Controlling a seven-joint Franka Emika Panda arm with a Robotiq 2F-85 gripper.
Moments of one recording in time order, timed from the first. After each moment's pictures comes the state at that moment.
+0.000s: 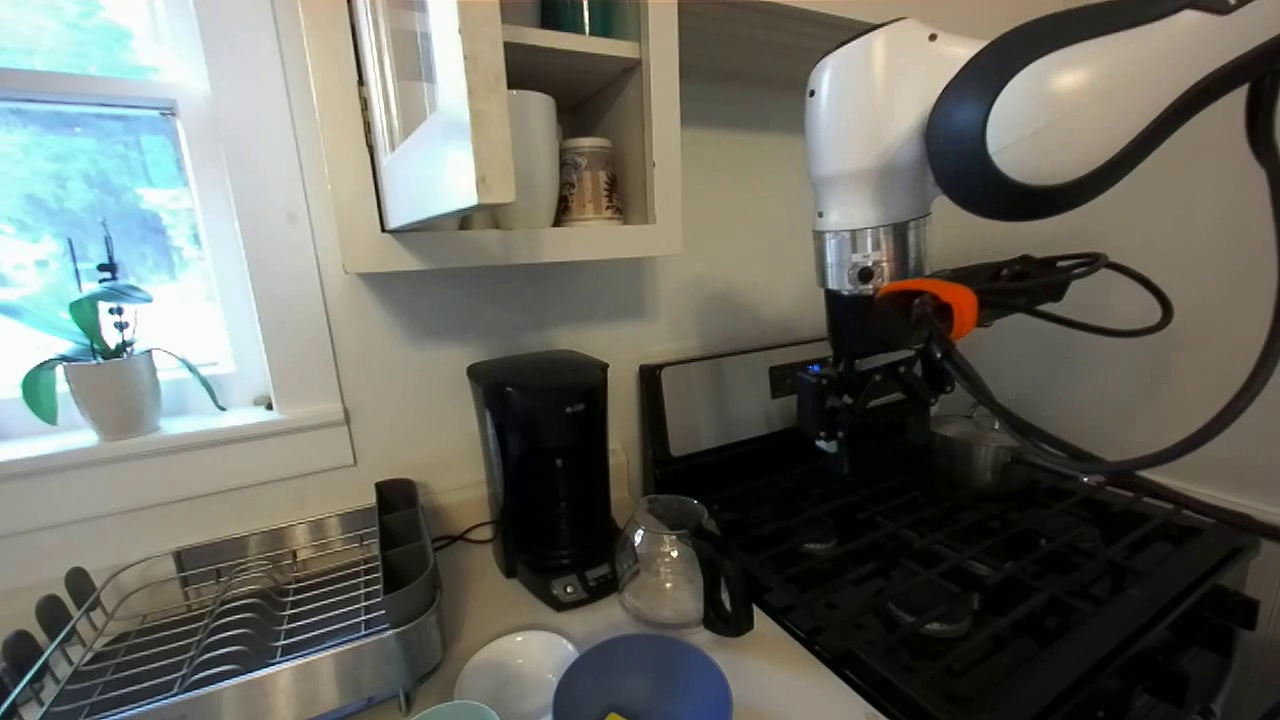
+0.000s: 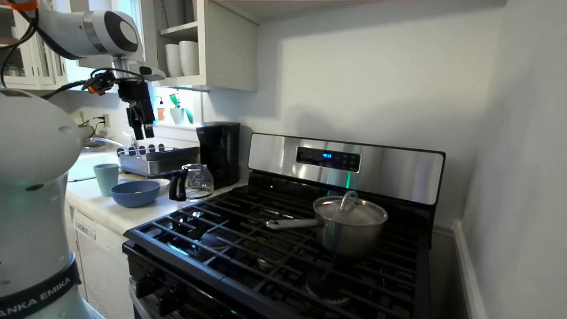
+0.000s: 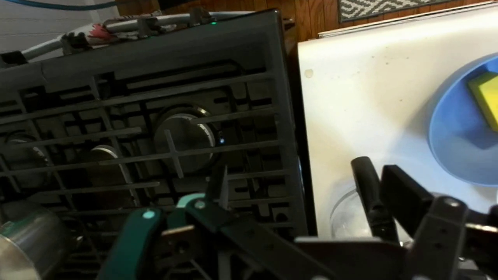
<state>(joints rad) 0.09 -0.38 0.58 -2.37 0.02 1.97 0.85</state>
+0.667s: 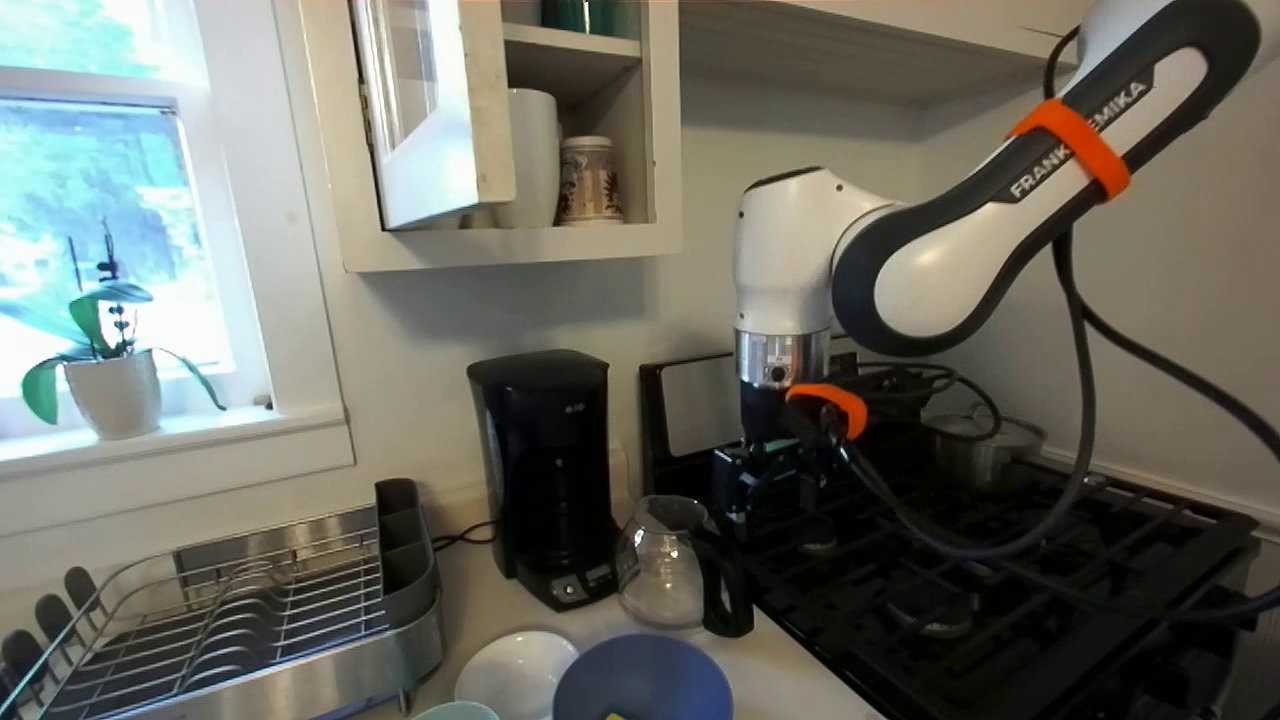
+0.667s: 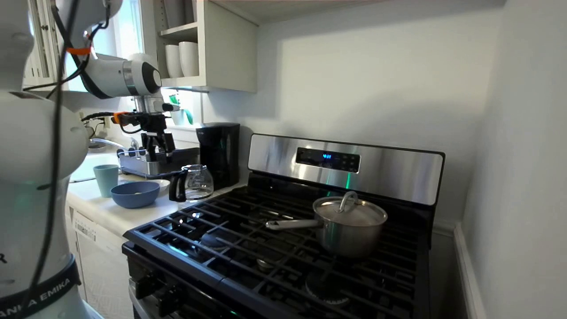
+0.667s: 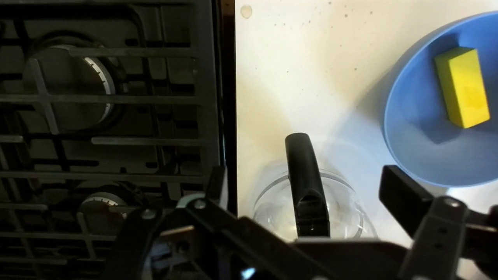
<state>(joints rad) 0.17 0.00 0.48 -2.30 -0.17 2.32 0.81</state>
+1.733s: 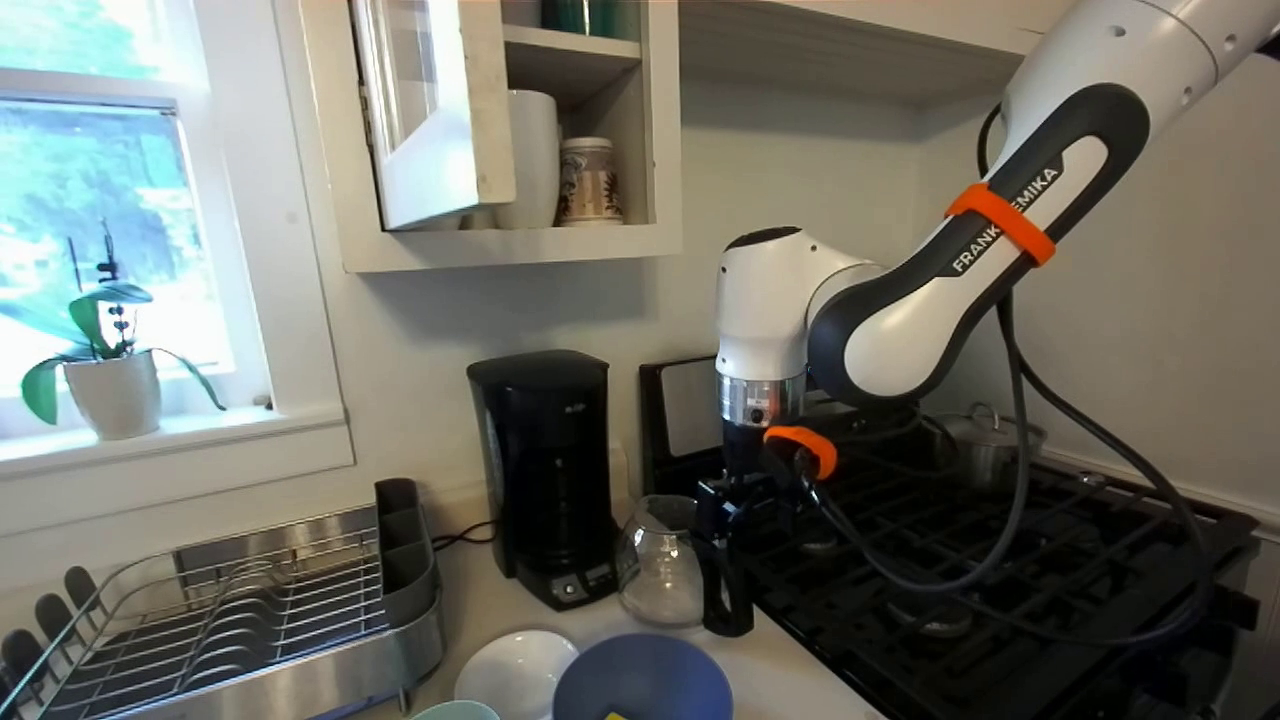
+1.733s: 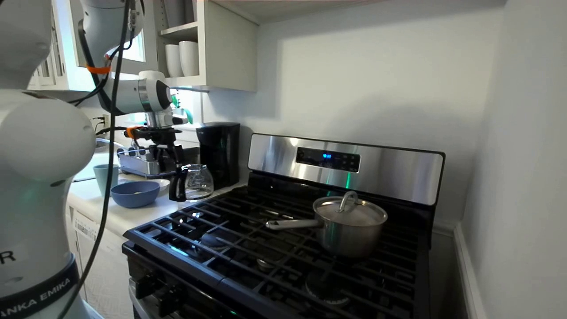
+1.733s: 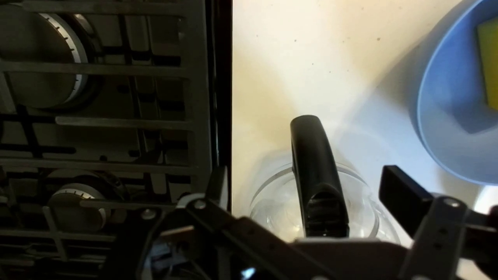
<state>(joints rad) 0.29 0.14 0.32 -2.26 -0.27 2.43 0.83</state>
